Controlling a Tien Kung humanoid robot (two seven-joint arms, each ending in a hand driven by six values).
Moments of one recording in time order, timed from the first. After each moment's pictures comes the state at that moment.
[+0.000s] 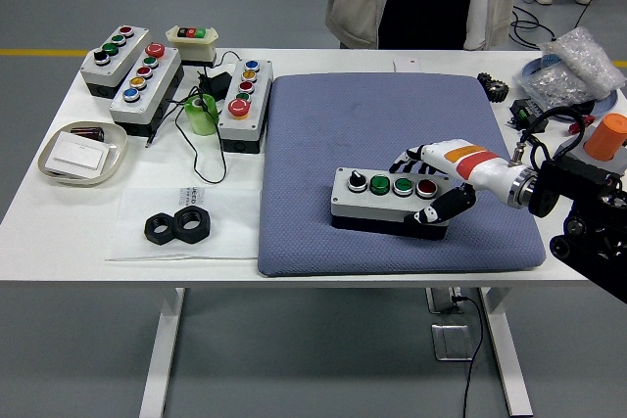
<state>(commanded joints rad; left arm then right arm) -0.13 0.13 -0.62 -0.24 0.61 0.29 0.24 0.86 -0.47 0.38 1.09 -1.65 -0.05 0.19</state>
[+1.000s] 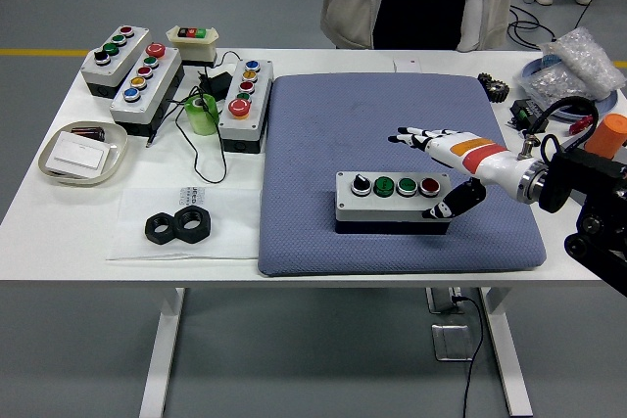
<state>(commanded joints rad) -0.12 0.13 -0.63 -0.24 0.63 0.29 0.24 0.76 -0.54 0.59 1.28 -1.71 0.06 0.09</state>
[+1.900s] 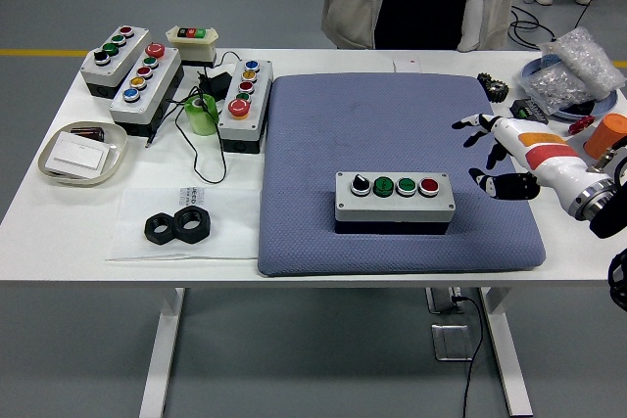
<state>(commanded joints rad) -0.11 0.13 -0.63 -0.24 0.63 0.28 0.24 0.53 -0.67 0.73 1.58 -1.69 -0.15 -0.21</state>
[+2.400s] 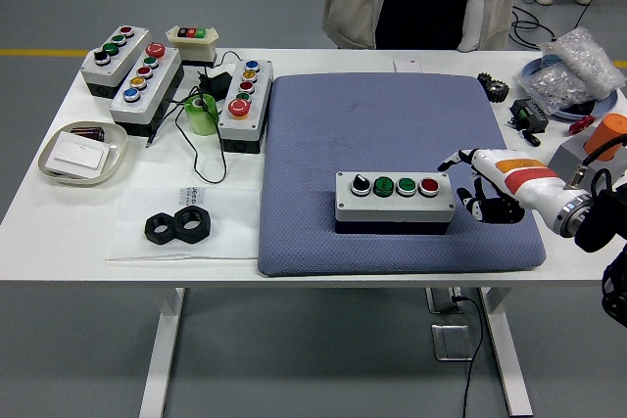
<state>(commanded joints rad) -0.11 0.13 -0.63 -0.24 0.63 0.28 0.24 0.56 -0.66 0.67 1.58 -1.71 -0.07 -0.24</state>
